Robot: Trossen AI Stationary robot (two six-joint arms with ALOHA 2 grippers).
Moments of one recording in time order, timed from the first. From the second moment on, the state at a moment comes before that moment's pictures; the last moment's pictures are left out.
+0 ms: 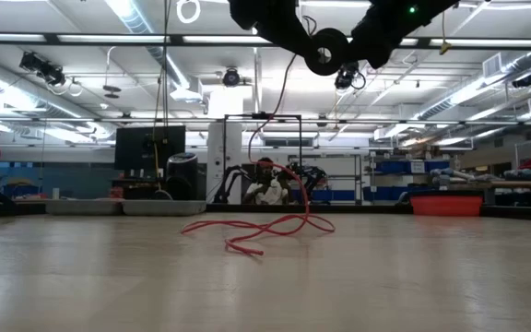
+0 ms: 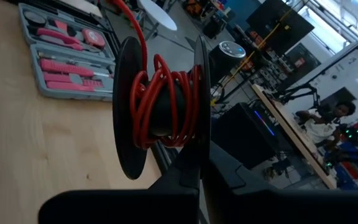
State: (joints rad) left arm -0.18 1.74 1.46 -0.41 -0.48 0.30; right arm 0.05 1.17 0.83 0.03 0.84 -0.47
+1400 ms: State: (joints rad) left arm -0.05 1.82 1.49 -0.27 -0.19 0.48; right arm -0.08 1.23 0.83 0.27 0.54 -0.28
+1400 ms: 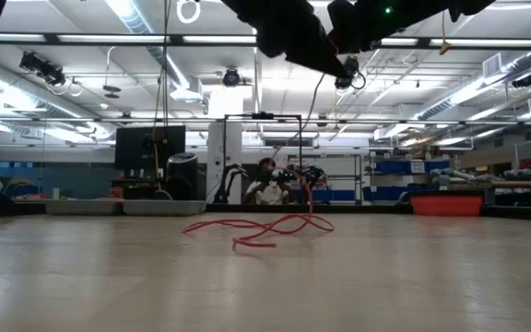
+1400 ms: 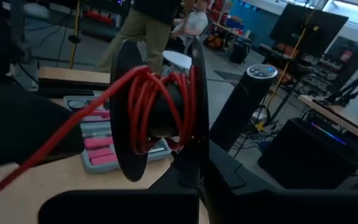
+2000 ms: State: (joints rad) left arm -0.04 1.83 1.49 -0.37 -0.46 0.38; right arm -0.06 1.20 0.83 0.23 0.53 -0.26
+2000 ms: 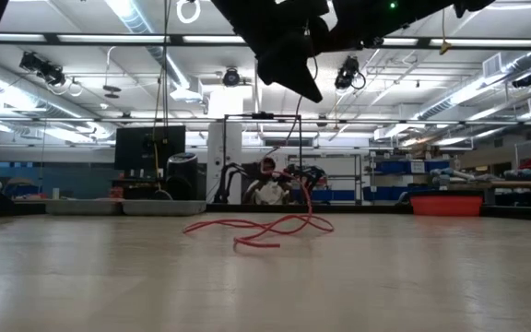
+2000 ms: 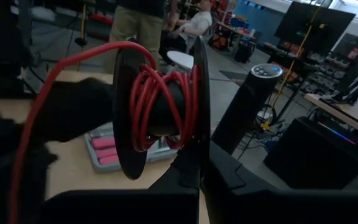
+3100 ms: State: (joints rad) left arm -0.20 1.83 1.49 -0.30 -0.54 0.31; right arm -0.03 1.03 0.83 0.08 0.64 -0.20
